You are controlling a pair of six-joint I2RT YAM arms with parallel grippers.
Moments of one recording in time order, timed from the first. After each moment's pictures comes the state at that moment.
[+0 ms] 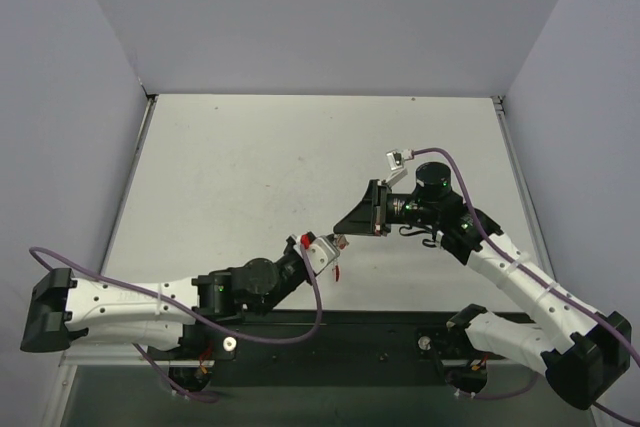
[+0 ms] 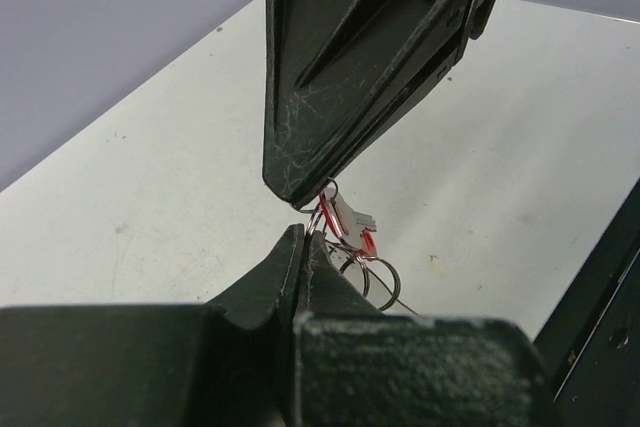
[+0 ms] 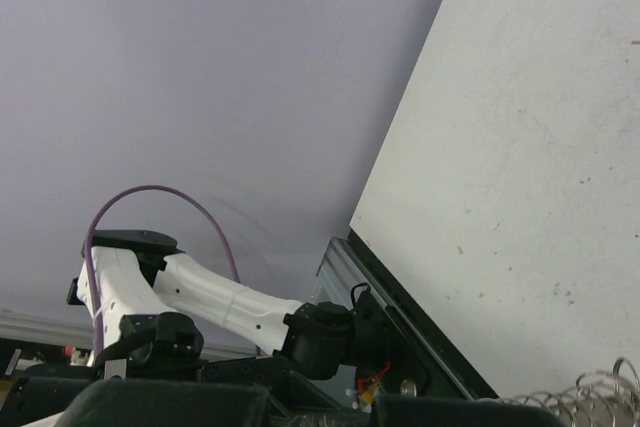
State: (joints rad) left arm -1.44 0.97 0.63 0.30 -0.63 0.18; right arm 0.60 1.01 0.81 -0.14 -0.76 0.92
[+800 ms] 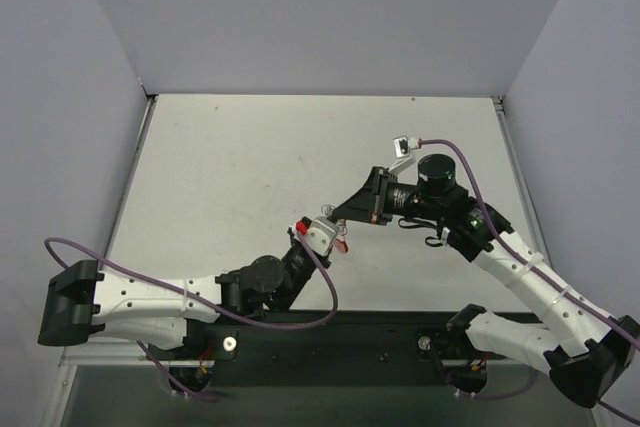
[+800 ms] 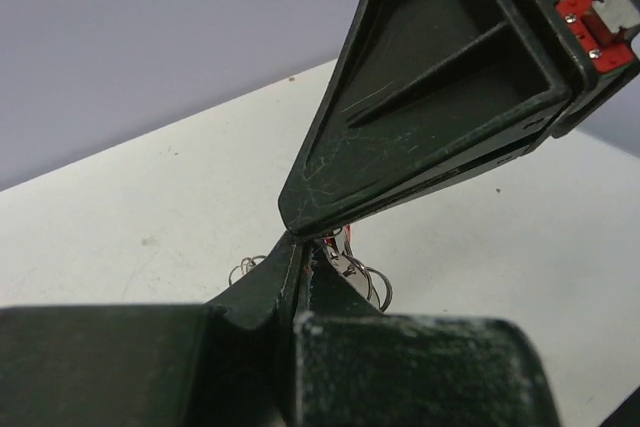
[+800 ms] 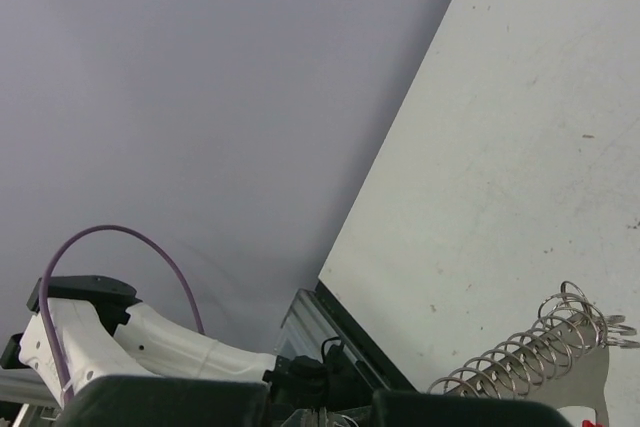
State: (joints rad) left arm -1.44 1.13 0.67 0.63 -0.85 0.19; right arm 0.65 1.01 0.95 -0.27 -0.55 0.86
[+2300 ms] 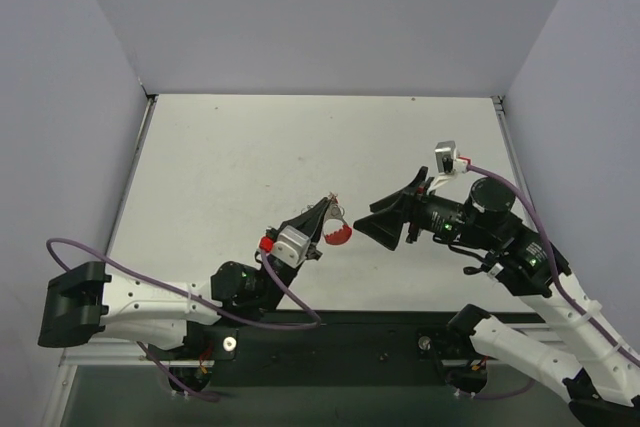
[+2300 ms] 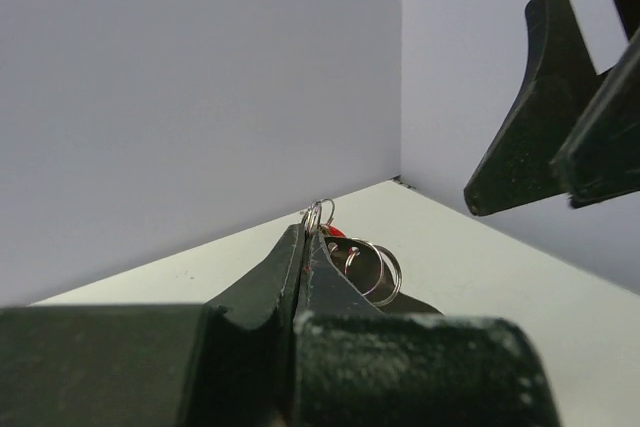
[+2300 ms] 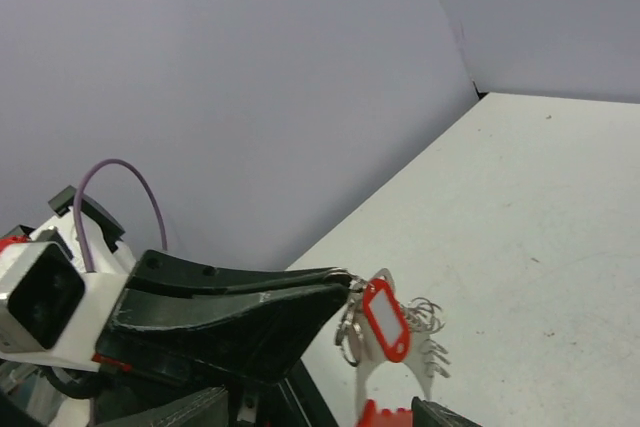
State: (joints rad) left arm -1.42 1.15 0.55 1.22 -0.75 0.48; right arm 0.70 0.75 1.03 -0.41 -0.40 0.50
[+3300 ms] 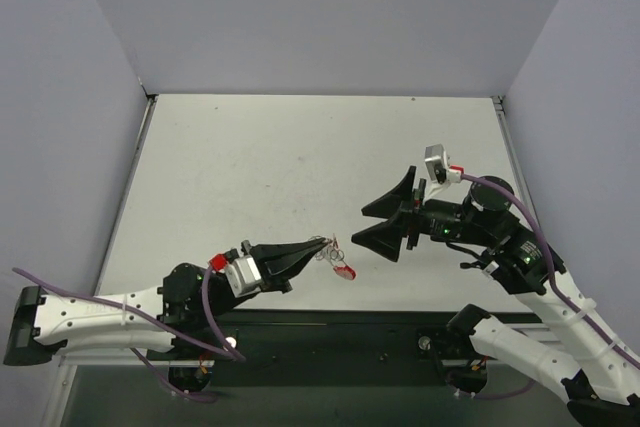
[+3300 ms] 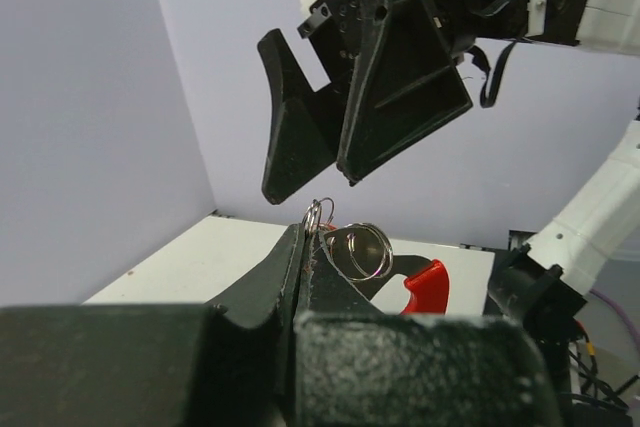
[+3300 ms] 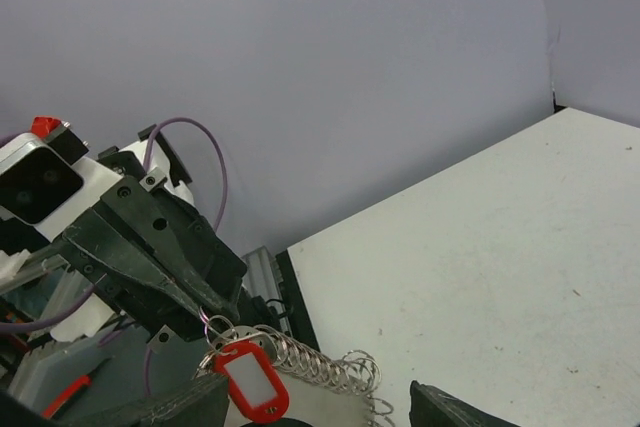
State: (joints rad) left arm -1.42 0.70 0.48 0.72 -0.23 0.25; right arm 0.68 0.76 1.01 -0.34 -0.57 0.31
